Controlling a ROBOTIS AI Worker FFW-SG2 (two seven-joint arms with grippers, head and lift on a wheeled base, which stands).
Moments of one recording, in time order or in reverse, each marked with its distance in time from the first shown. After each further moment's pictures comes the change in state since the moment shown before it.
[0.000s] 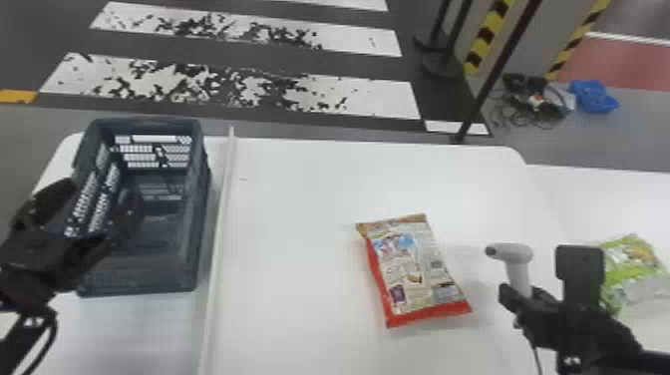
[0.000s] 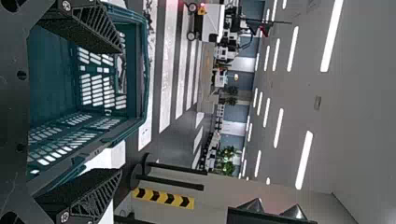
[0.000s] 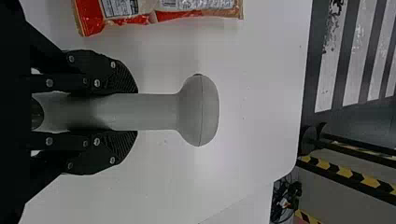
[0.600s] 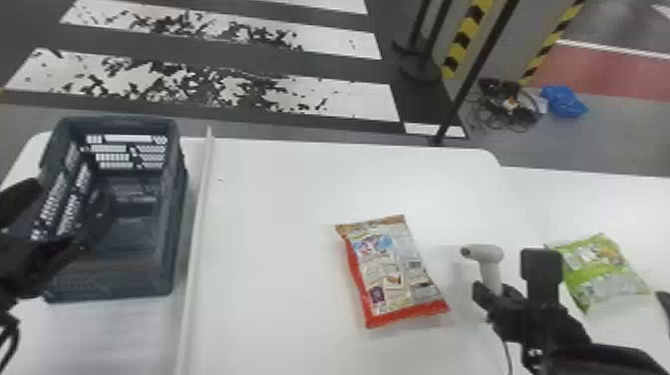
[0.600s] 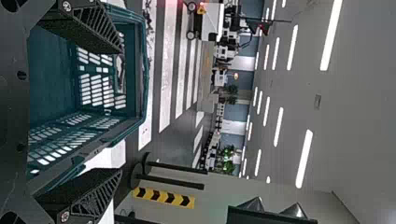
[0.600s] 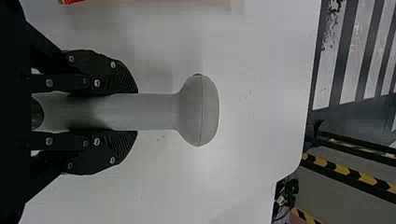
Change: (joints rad) left arm 0.005 0.009 0.000 -0.007 0.004 0.000 0.000; right arm -0.058 -0.007 -0.020 0.181 0.008 -0.151 -0.004
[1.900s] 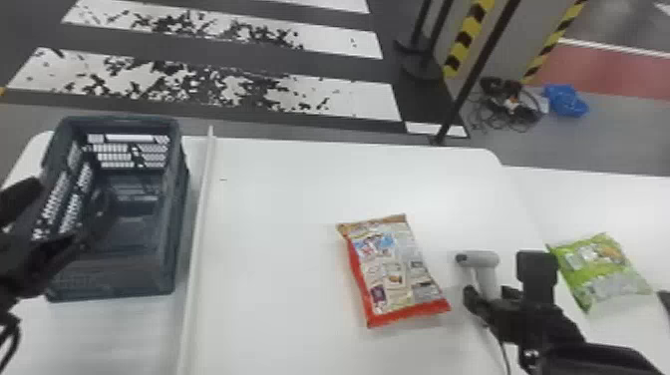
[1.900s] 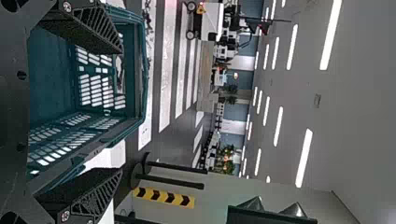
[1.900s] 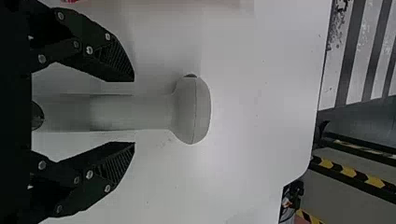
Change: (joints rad) left arm 0.002 0.003 0.002 -0.002 0.002 0.000 -0.001; right arm -0.008 0.003 0.005 0.030 0.008 -0.010 -0.005
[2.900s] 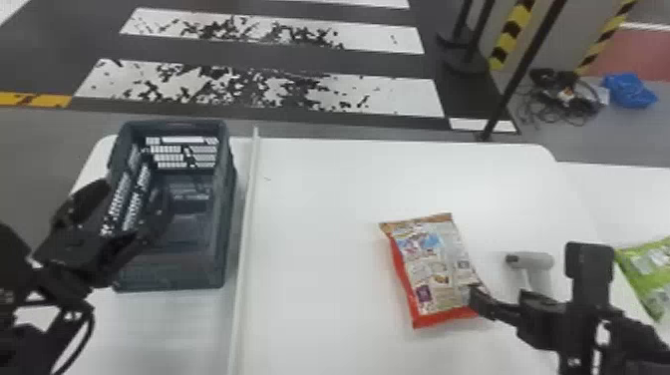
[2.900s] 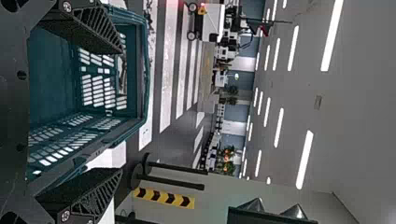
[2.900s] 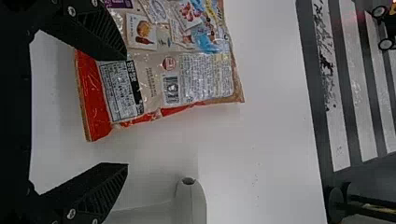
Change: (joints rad) left arm -0.001 -0.006 0.002 0.006 0.000 0.000 -0.001; right arm 0.042 0.007 0.047 -0.238 -0.170 0.290 0.175
